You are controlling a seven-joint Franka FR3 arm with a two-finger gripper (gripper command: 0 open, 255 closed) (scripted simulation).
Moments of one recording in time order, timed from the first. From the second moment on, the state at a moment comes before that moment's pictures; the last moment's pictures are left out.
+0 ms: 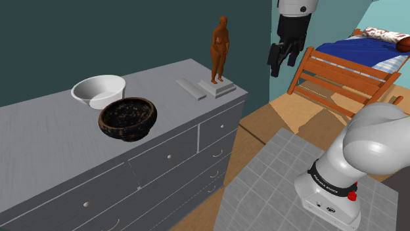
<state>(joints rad) -0.01 -0.77 0.06 -2.41 -0.08 1.53 0.14</state>
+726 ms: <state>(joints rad) -0.01 -0.45 0.07 -2.33 -0.06 1.79 0.17</state>
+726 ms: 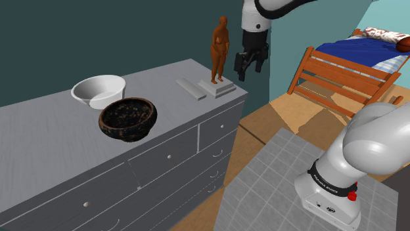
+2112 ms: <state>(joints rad) 0.00 0.34 0.08 -1.71 -0.05 2.24 0.21</state>
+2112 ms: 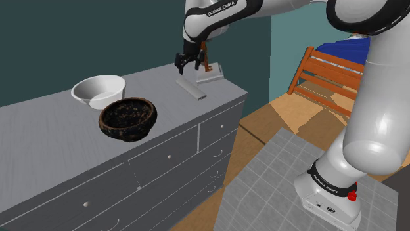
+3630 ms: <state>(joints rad) 0.01 0.54 0.08 -1.56 -0.05 2.08 0.22</state>
